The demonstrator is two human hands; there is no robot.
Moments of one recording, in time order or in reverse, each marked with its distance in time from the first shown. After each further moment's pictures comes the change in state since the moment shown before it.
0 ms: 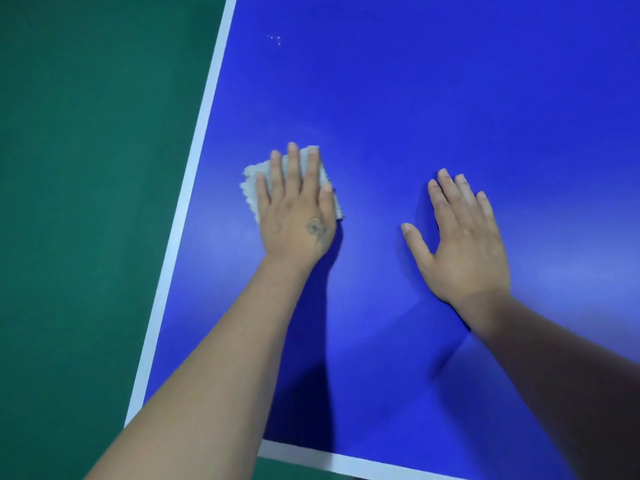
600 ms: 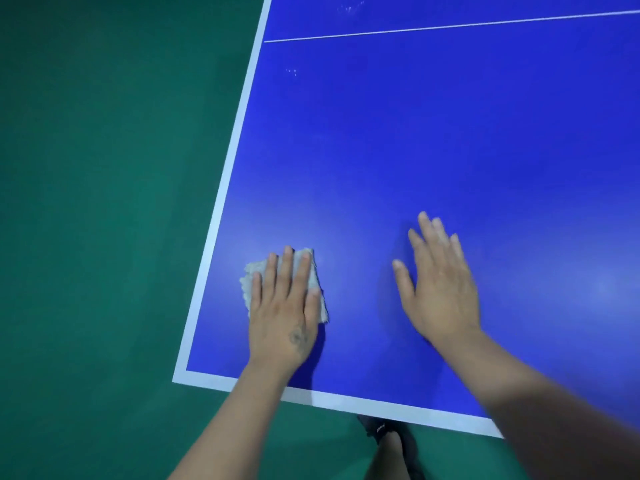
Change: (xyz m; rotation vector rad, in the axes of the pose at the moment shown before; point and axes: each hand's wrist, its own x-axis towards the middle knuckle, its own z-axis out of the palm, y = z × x) left_hand -0.193 -0.056 -0.026 0.030 -0.117 0.053; right_hand -0.100 -0.048 -0.024 0.071 -0.031 0.039
